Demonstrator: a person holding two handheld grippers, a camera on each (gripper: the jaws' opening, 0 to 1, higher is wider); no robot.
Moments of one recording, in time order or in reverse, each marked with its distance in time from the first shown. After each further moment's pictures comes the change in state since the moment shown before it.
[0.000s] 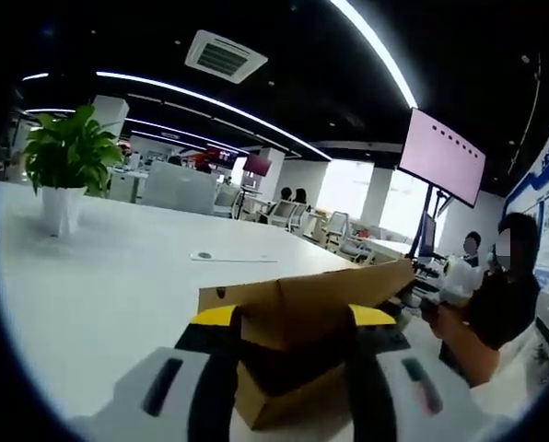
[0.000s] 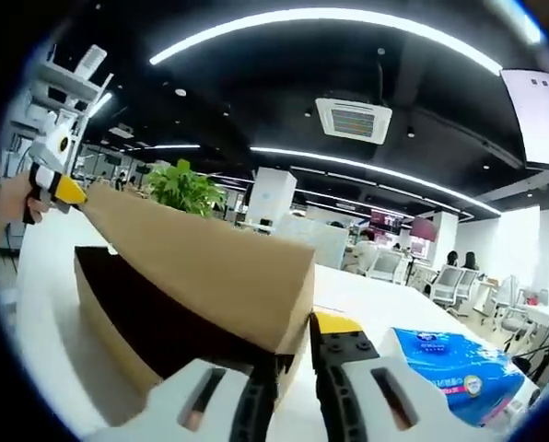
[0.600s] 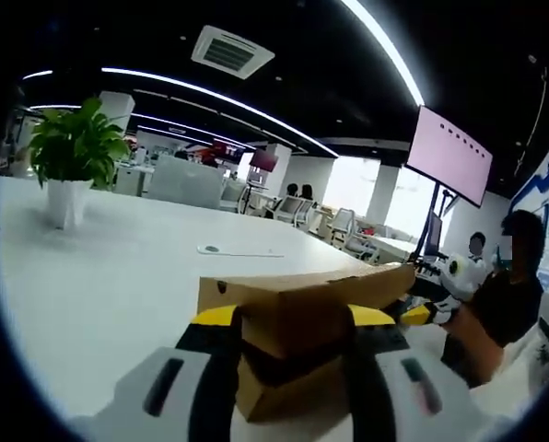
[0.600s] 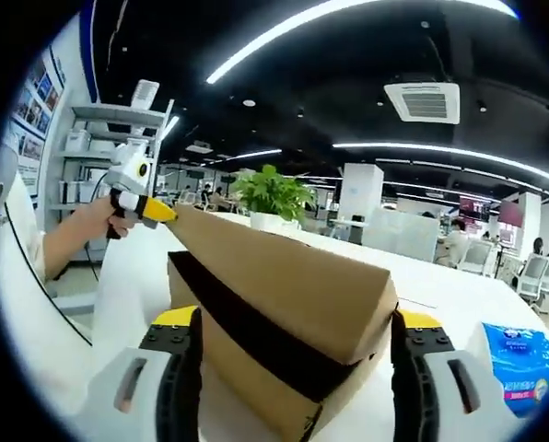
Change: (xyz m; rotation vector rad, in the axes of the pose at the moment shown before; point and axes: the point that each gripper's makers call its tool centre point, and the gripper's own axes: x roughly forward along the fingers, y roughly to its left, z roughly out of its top) left arm -0.002 0.014 -0.006 -0.035 0.015 0.024; right arm -0.011 0.057 0.002 0.097 -0.007 0.398
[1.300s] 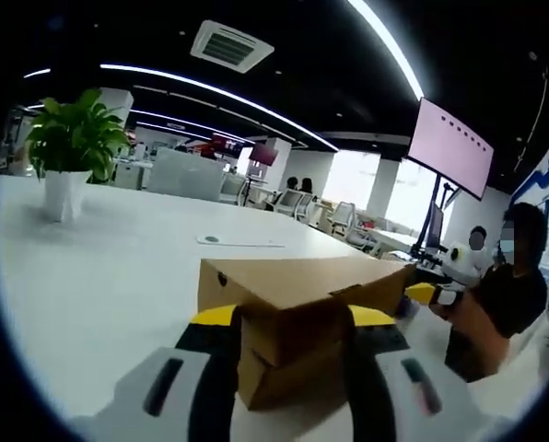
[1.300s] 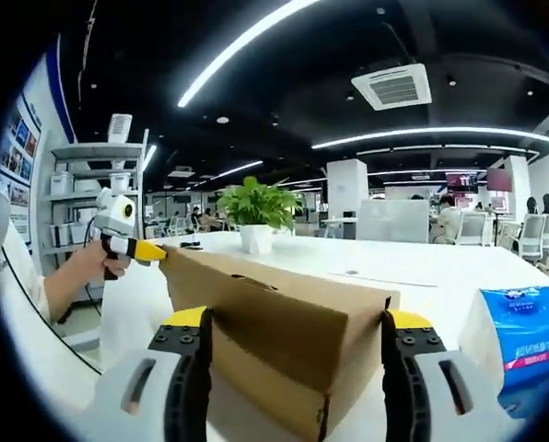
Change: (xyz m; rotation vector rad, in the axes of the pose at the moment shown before) left arm 0.010 0.005 -0.020 0.033 0.039 0.006; right arm -0.001 -0.012 -0.009 0.118 -0.010 -0.050
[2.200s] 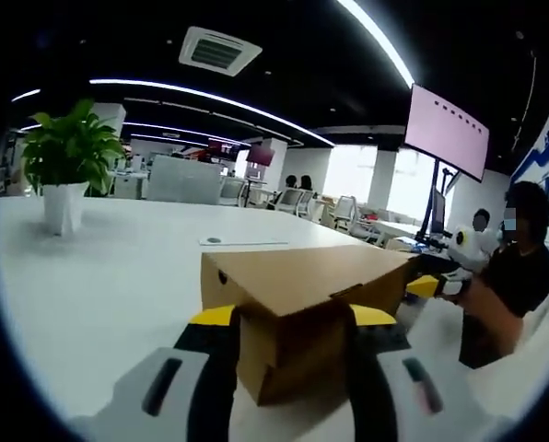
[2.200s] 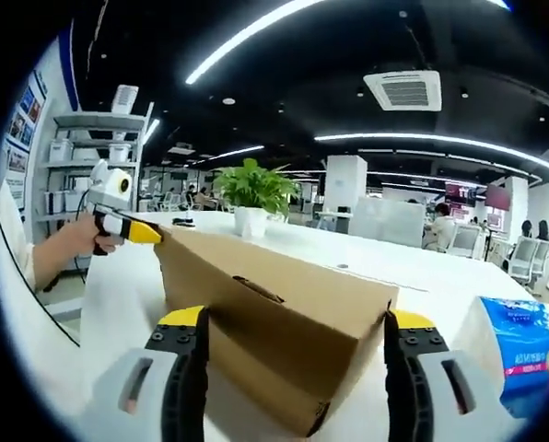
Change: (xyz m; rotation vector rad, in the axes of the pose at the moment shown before) left arm 0.007 0.003 -0.012 0.078 0.003 0.012; right arm 0.005 -0.001 -0.010 -0.179 0.057 -0.043
